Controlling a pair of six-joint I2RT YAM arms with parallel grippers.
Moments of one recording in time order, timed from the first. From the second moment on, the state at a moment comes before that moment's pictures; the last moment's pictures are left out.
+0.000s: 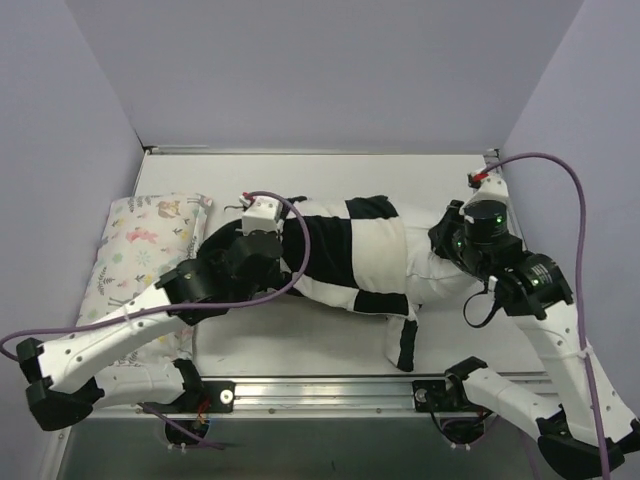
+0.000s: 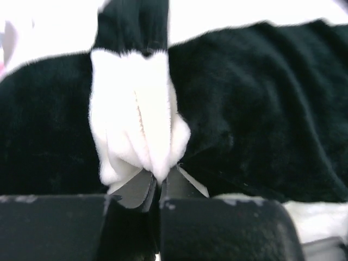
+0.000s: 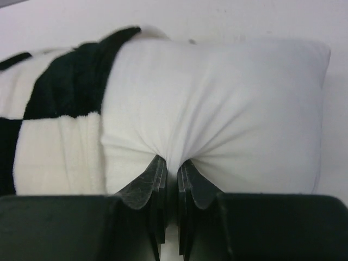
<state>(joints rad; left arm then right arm) -1.02 1.13 1.13 -0.67 -0.67 -0.58 0.45 0.93 1.19 -0.85 0.30 0.46</state>
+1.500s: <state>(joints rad) -0.46 1.95 1.89 -0.48 -0.02 -0.49 0.19 0.91 0.89 -0.57 0.17 0.56</state>
